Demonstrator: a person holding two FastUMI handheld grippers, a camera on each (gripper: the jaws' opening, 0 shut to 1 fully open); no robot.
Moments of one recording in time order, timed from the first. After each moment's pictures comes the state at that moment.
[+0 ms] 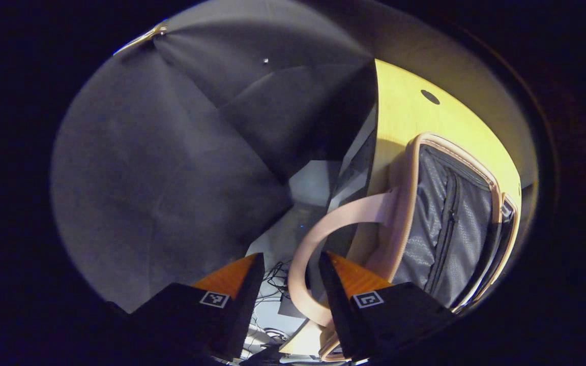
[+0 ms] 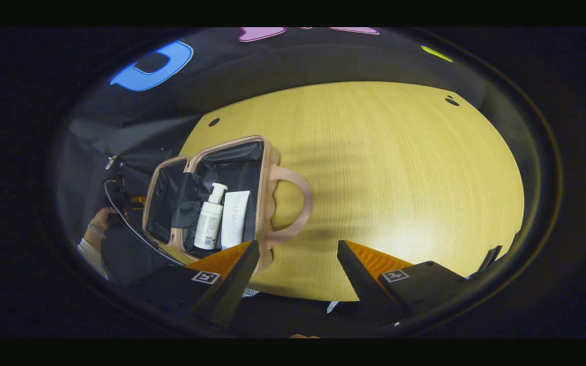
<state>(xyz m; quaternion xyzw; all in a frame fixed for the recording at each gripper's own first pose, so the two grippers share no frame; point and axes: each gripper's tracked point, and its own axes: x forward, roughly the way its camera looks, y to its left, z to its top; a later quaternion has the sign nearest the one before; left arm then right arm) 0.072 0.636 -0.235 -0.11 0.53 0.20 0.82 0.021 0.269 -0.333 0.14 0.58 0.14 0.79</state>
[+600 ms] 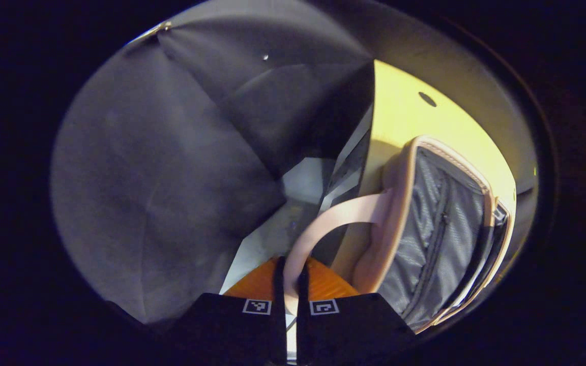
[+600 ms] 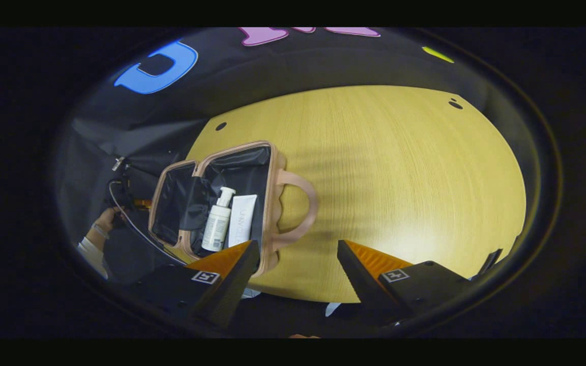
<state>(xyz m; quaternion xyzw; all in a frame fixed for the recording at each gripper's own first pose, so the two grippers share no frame) 0.071 0.626 -0.210 -0.12 0.52 0.18 0.83 0.025 0.273 -0.323 0.15 0.57 0.16 0.79</state>
